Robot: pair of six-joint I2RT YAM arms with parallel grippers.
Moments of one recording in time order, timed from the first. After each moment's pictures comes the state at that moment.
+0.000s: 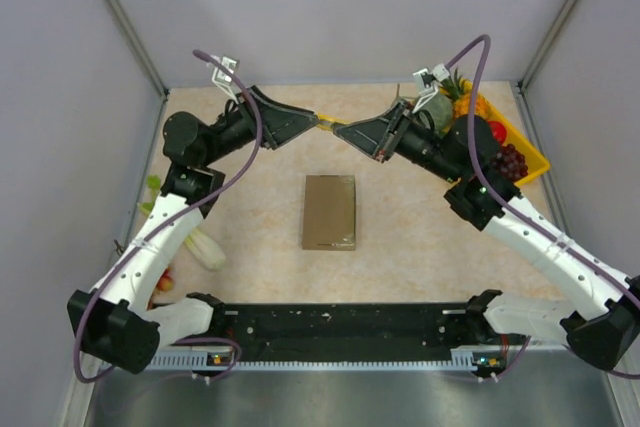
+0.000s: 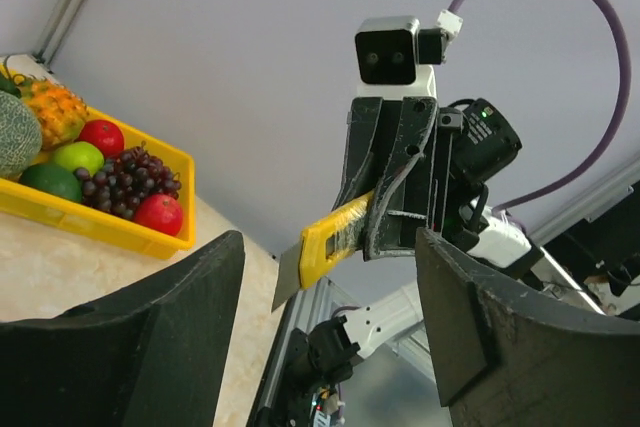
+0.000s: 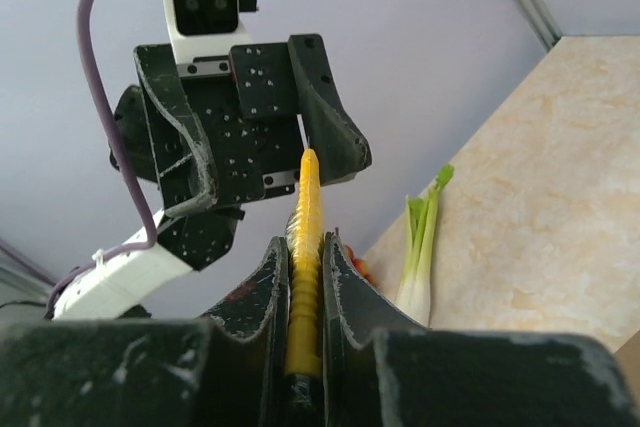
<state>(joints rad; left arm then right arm) -0.34 1.15 1.06 0.54 0.77 -1.10 0.71 1.13 1.13 0.21 -0.31 0.82</state>
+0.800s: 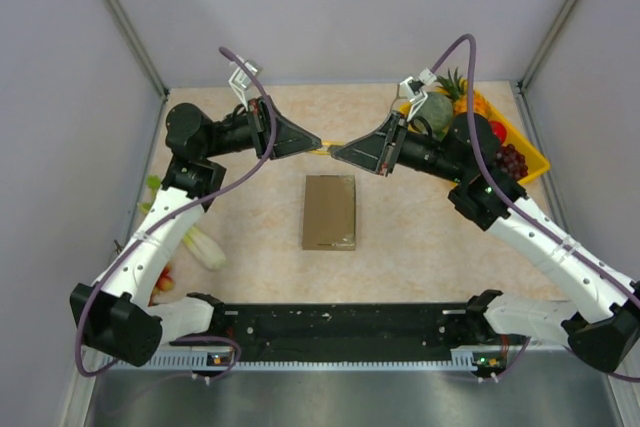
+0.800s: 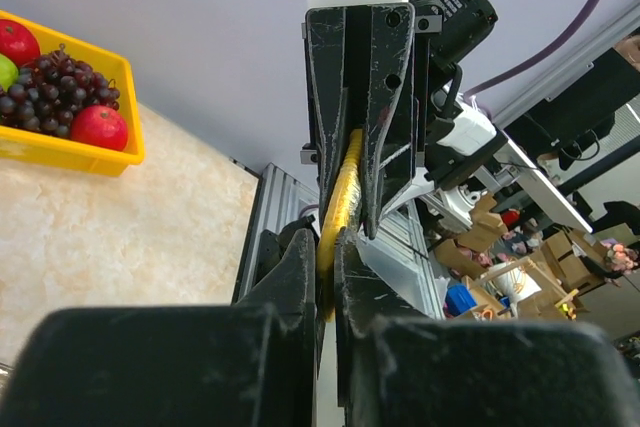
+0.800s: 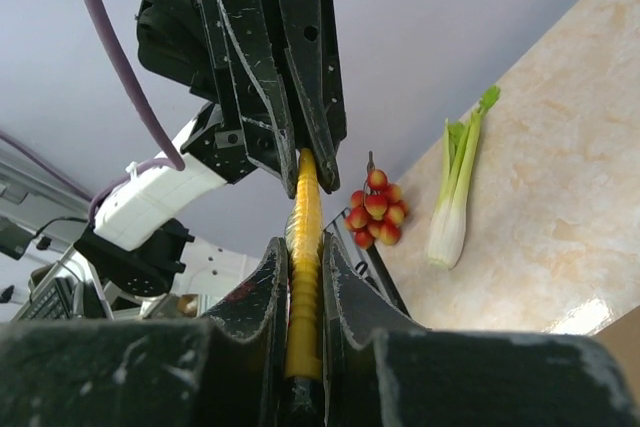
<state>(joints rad) -0.33 1.19 1.13 0.44 1.10 -1.05 0.70 1.11 1.17 0.06 -0.50 0.83</state>
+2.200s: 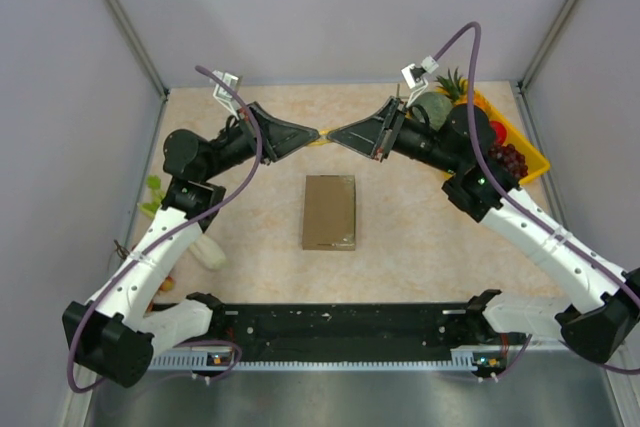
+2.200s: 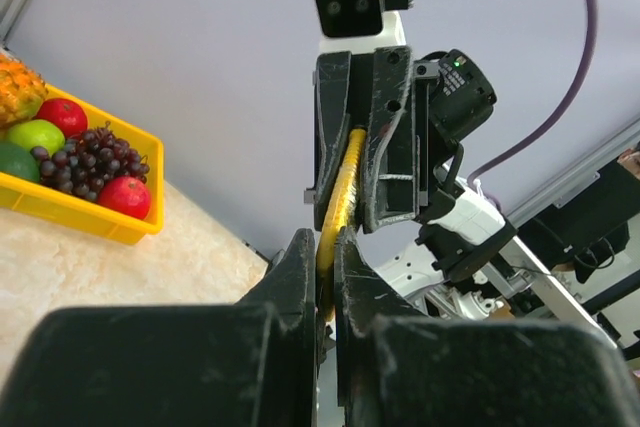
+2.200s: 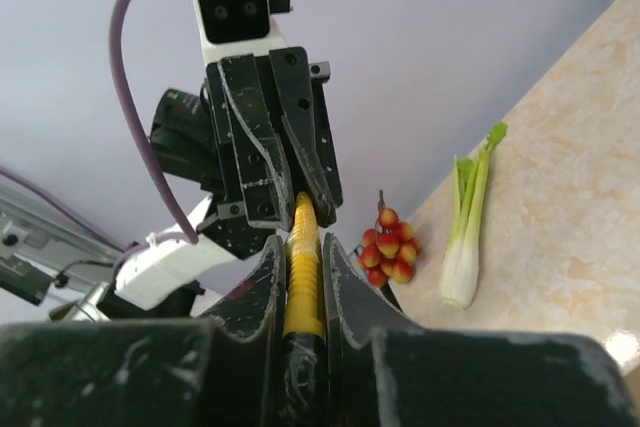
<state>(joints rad) -0.38 1.08 0.98 0.55 0.80 -1.12 0.70 1.17 1.21 0.13 -0.46 0.90</state>
